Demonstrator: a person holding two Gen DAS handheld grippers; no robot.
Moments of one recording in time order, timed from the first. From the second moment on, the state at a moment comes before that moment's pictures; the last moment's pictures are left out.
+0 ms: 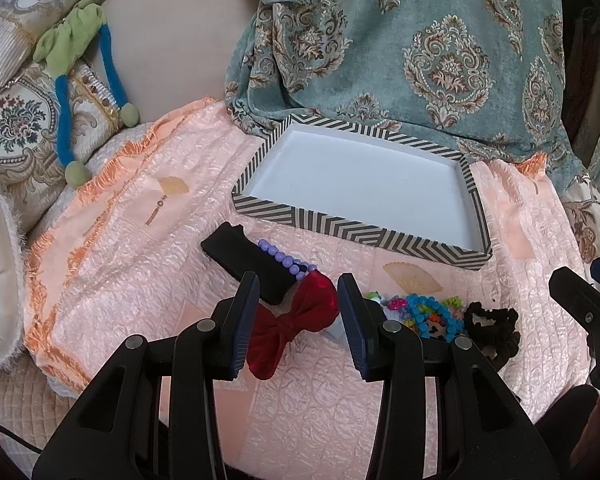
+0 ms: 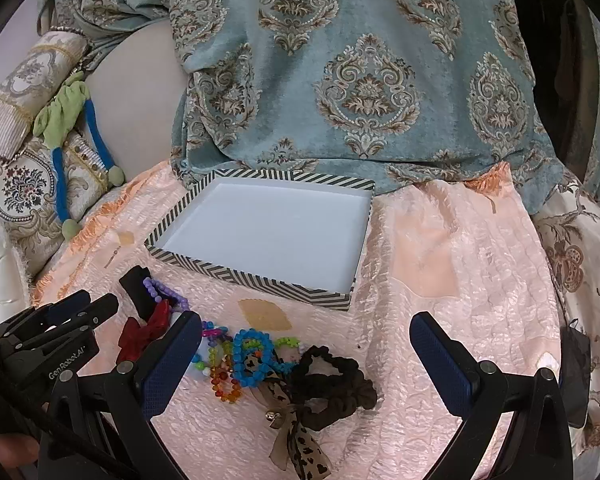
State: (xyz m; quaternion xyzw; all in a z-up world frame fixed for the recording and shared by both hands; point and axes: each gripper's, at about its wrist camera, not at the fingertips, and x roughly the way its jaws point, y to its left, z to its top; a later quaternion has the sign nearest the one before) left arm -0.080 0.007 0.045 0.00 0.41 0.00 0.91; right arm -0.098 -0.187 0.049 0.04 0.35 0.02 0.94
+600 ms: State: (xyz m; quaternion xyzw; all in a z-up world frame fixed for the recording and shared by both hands) left arm -0.082 0.025 0.053 -0.02 0.42 -0.01 0.91; right arm -0.102 -0.203 0.049 0.05 0.35 0.01 0.93
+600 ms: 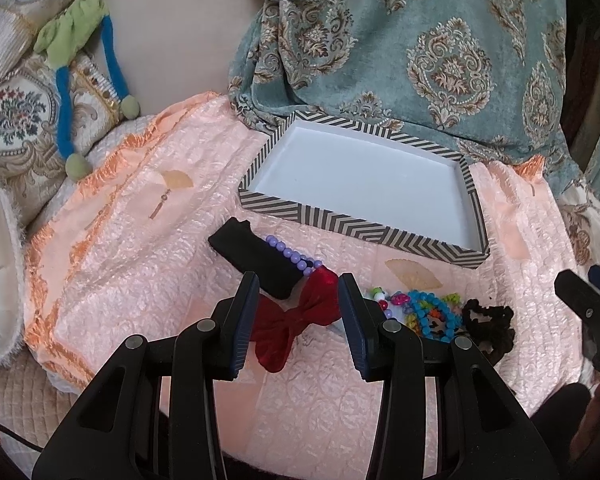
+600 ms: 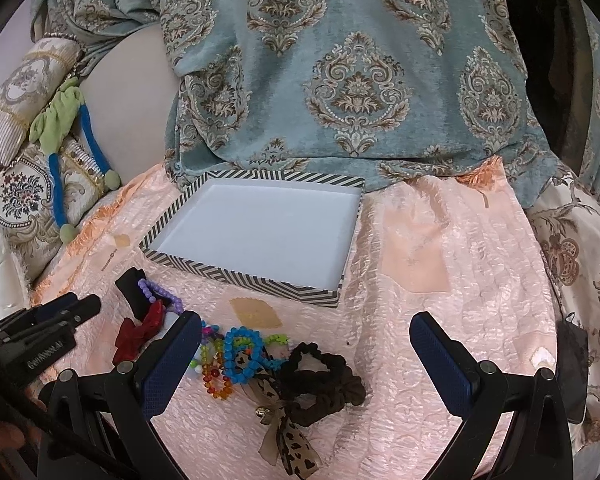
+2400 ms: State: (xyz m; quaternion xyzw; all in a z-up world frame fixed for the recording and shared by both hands) left arm -0.036 0.046 -0.004 -0.03 0.52 -0.12 0.85; right arm -0.038 -0.186 -0.018 0.06 0.43 0.20 0.88
